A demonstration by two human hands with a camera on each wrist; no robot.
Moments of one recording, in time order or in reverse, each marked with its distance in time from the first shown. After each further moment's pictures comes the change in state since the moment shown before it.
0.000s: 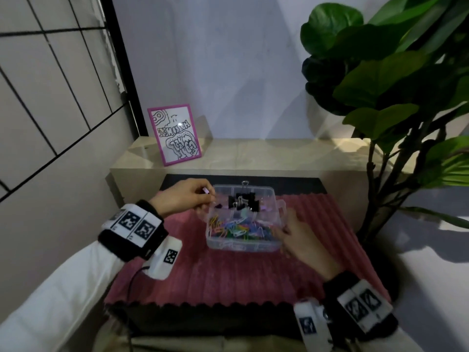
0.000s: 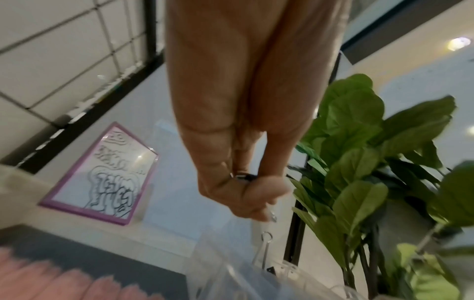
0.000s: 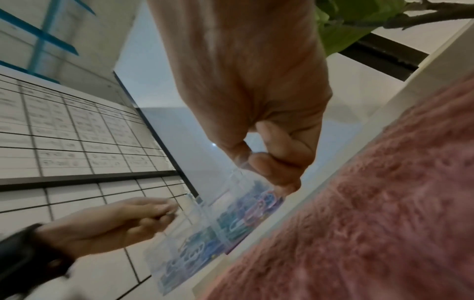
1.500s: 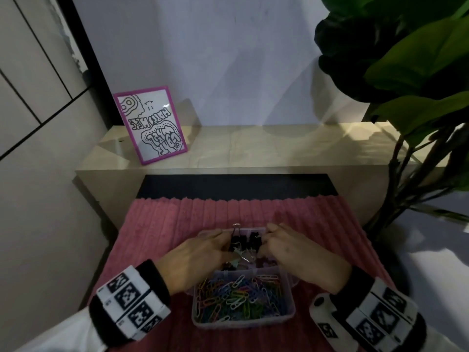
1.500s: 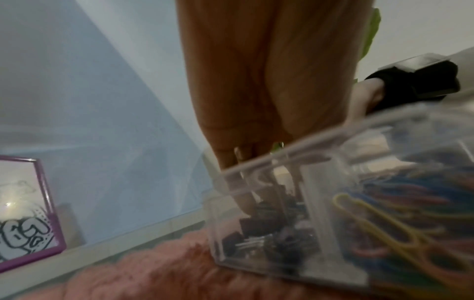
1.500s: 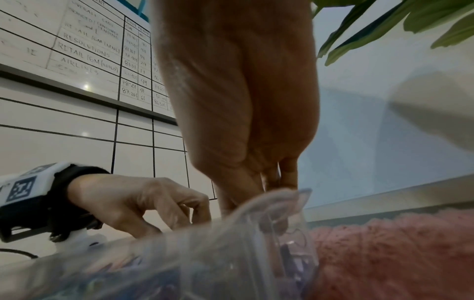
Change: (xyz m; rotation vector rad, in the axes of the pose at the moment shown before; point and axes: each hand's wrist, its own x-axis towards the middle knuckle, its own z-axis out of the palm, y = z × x) left_hand 0.017 -0.036 0.070 0.760 -0.272 0.480; right_hand 0.052 -0.004 -0.007 -0.649 -0.439 -0.466
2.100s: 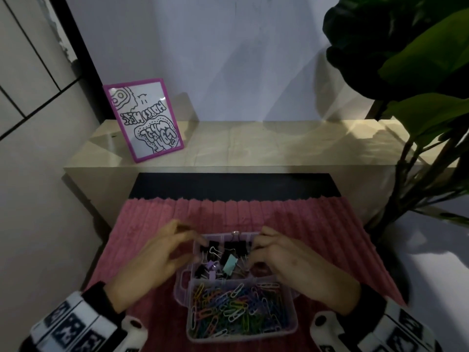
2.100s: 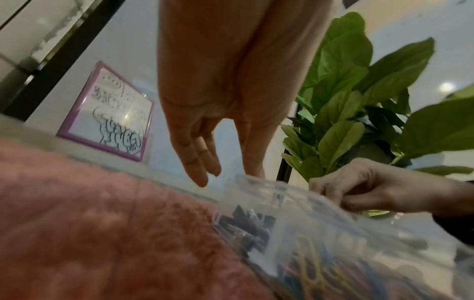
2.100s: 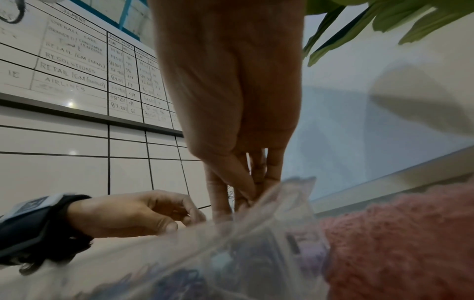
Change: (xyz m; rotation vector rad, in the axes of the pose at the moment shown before) left_hand -0.030 -0.034 0.001 -0.545 0.175 -0.401; right_hand 0.001 -0.007 -0.004 0.166 0.063 -0.086
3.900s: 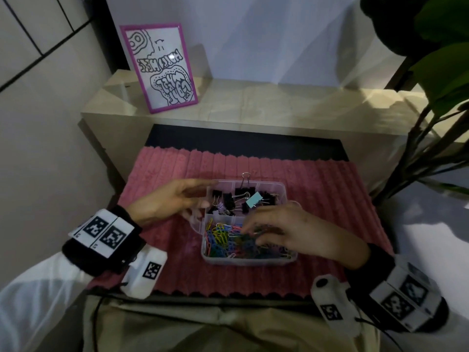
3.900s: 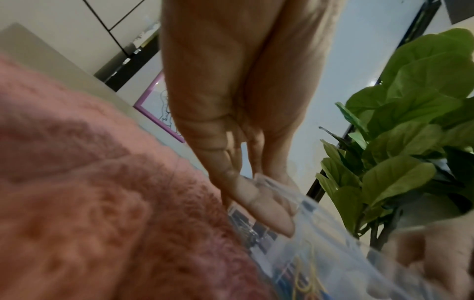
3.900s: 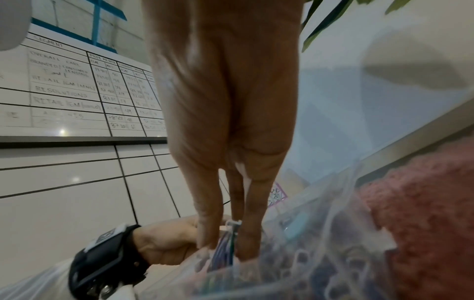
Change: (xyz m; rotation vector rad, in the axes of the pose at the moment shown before) left_hand -0.012 0.001 -0.003 -0.661 -0.202 -0.165; right_hand -0.011 -0.030 0.010 0.304 -0.106 0.006
